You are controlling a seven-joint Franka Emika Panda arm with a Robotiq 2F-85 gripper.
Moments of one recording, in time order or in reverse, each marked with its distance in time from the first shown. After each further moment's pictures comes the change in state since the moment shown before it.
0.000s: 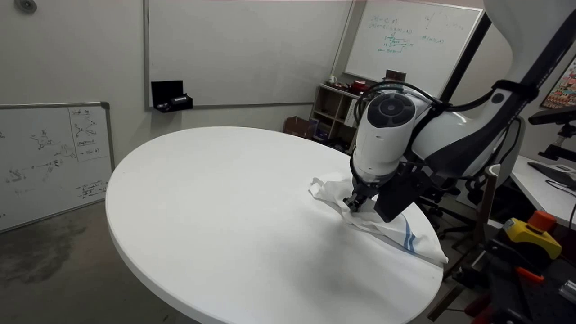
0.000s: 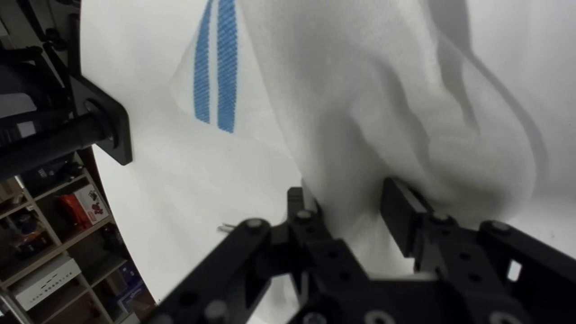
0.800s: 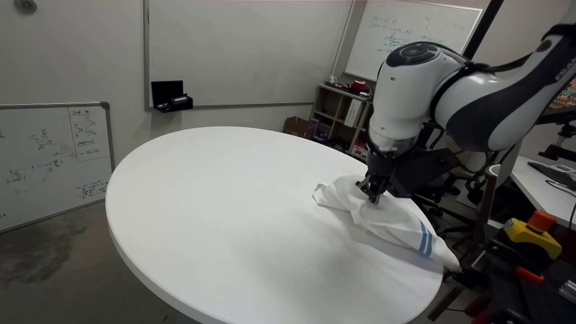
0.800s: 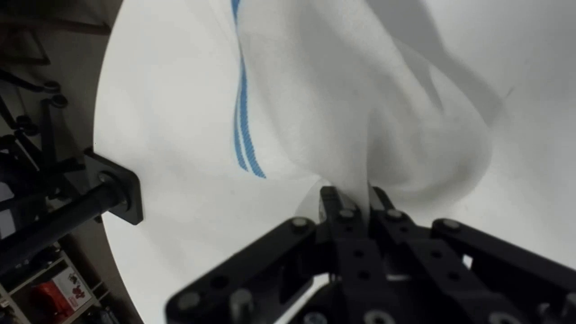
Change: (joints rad) arm -0.064 -0.221 0.084 -0.159 0.369 0.017 -0.216
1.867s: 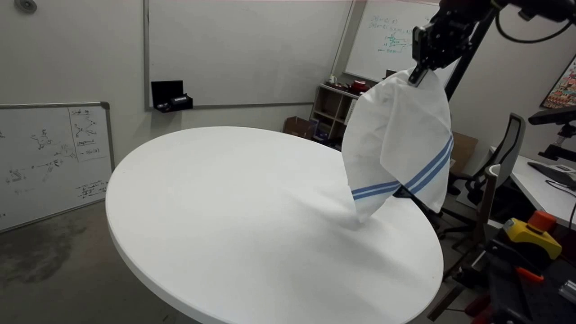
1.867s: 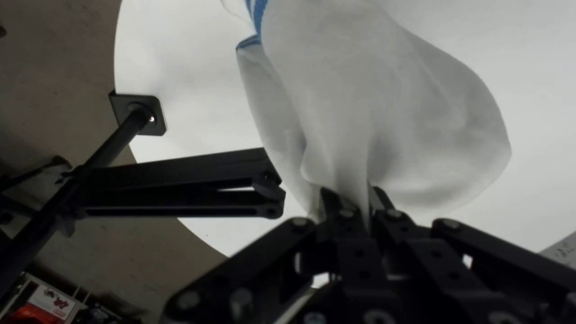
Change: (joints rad) arm 0.005 -0.776 0.005 -0.156 0.648 -0.173 -0.498
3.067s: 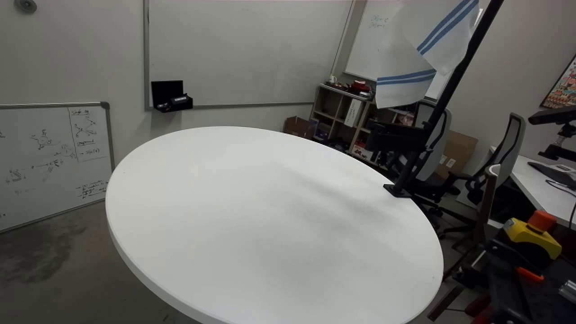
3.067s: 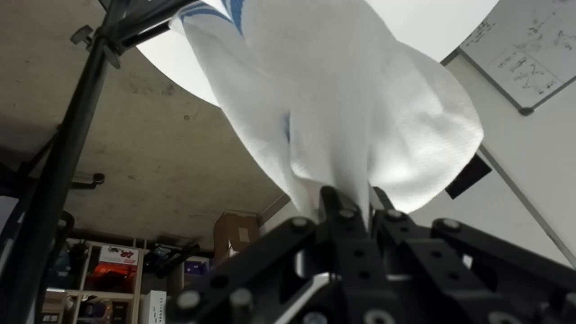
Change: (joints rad) arm -0.169 -0.064 -0.011 0.468 0.131 -0.210 -0.009
